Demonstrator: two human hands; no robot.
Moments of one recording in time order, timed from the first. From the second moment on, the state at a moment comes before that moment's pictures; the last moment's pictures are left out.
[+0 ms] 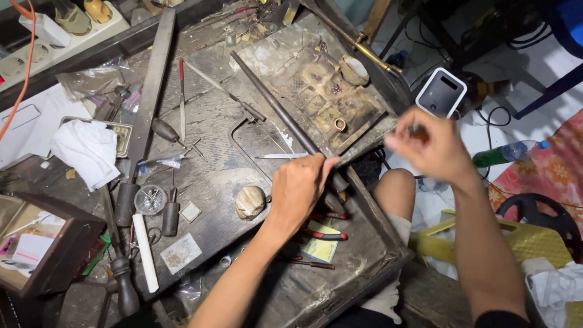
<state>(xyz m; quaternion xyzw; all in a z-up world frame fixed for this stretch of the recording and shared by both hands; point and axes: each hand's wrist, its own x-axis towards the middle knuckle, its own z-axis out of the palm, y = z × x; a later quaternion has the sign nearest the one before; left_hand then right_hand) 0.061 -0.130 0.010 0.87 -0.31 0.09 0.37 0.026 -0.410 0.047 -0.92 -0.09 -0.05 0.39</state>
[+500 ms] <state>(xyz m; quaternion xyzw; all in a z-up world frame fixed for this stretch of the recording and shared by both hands) 0.073 -0.117 0.024 0.80 -0.34 0.12 0.48 0.157 -0.448 -0.011 -0.97 -0.03 -0.20 -0.16</state>
